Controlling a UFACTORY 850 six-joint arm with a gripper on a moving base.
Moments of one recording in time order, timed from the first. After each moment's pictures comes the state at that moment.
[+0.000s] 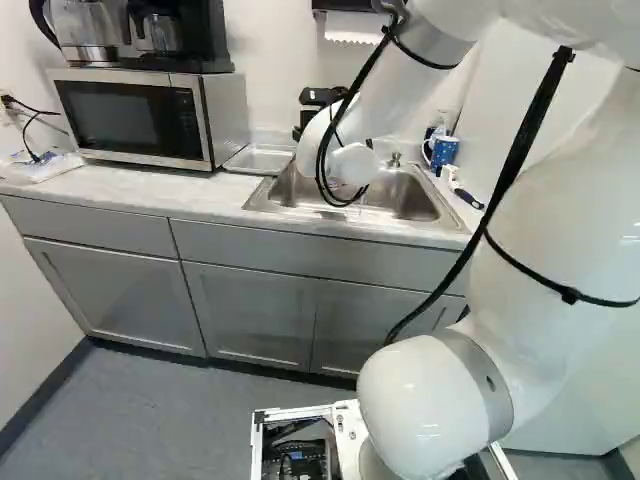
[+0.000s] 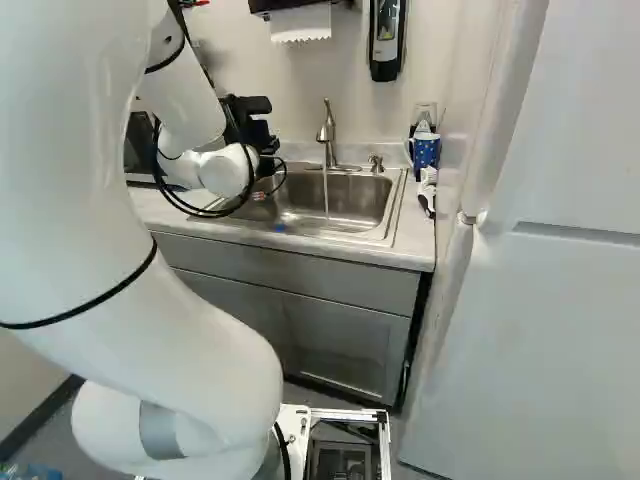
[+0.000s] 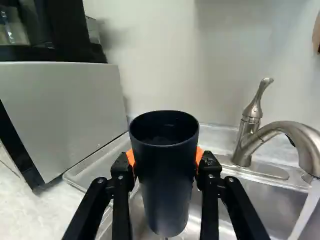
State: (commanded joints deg) arm 10.6 1.3 -38.8 1.4 48.2 0.0
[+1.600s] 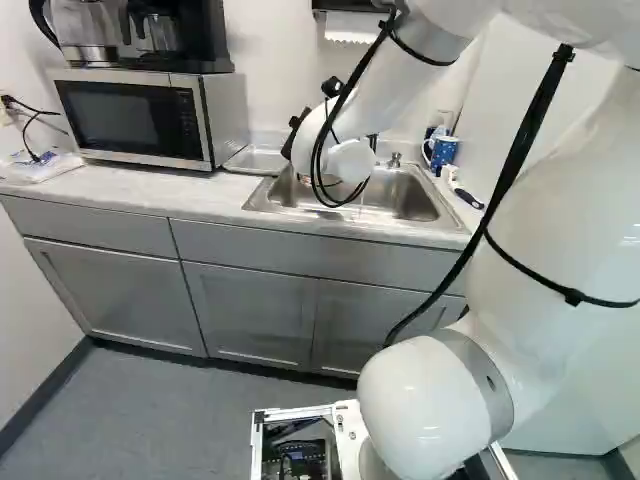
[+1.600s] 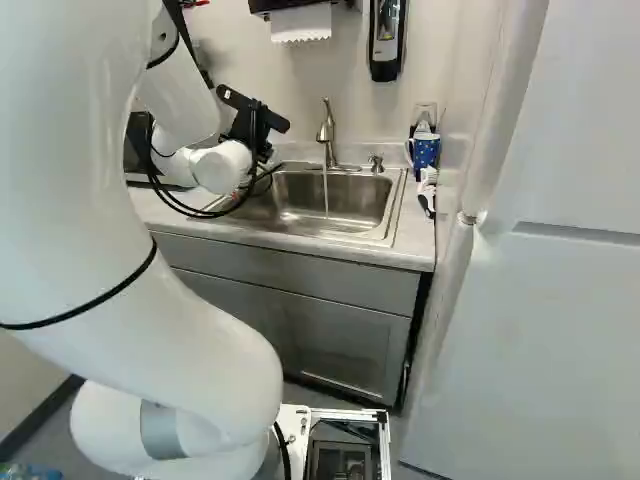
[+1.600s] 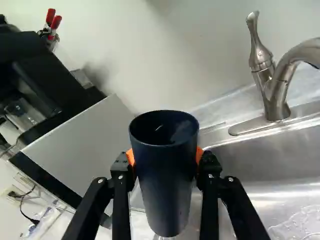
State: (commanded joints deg) arm 11.7 1.2 -39.3 1.4 47.5 34.9
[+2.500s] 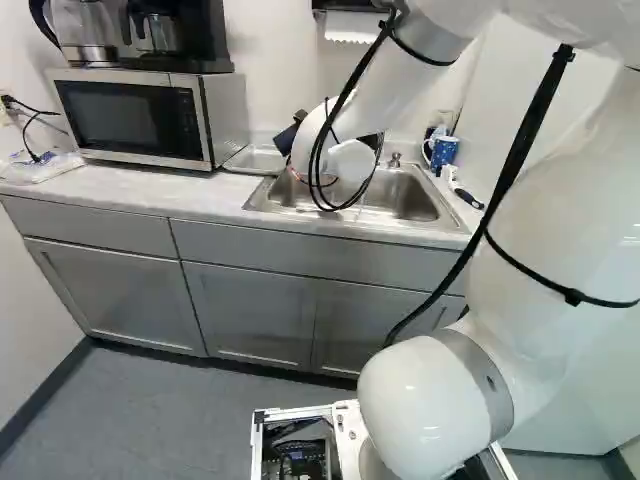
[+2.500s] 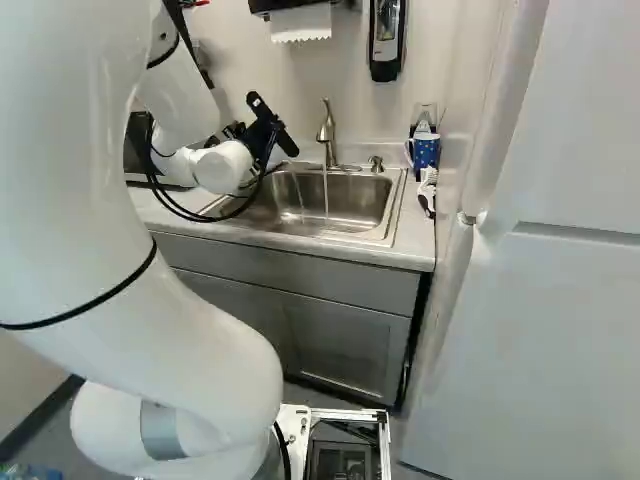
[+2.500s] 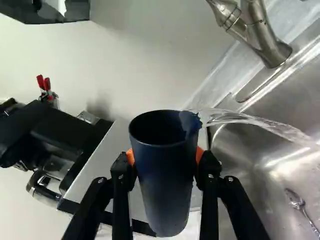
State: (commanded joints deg) arm 11.7 1.2 -39.3 1.4 47.5 62.0
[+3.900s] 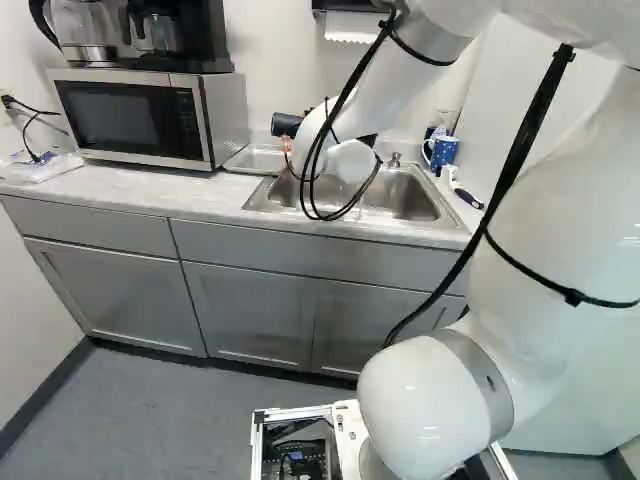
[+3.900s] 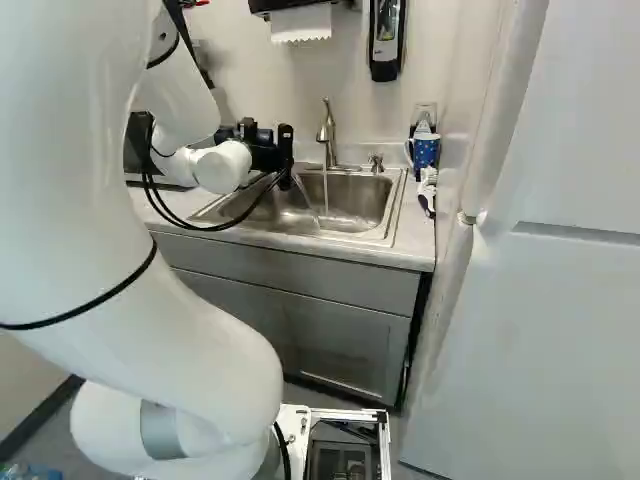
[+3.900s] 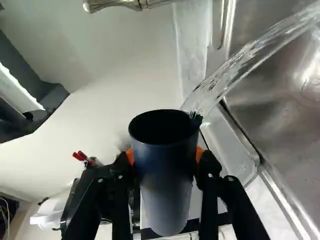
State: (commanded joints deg) arm 11.7 1.2 -39.3 1.4 47.5 104.2
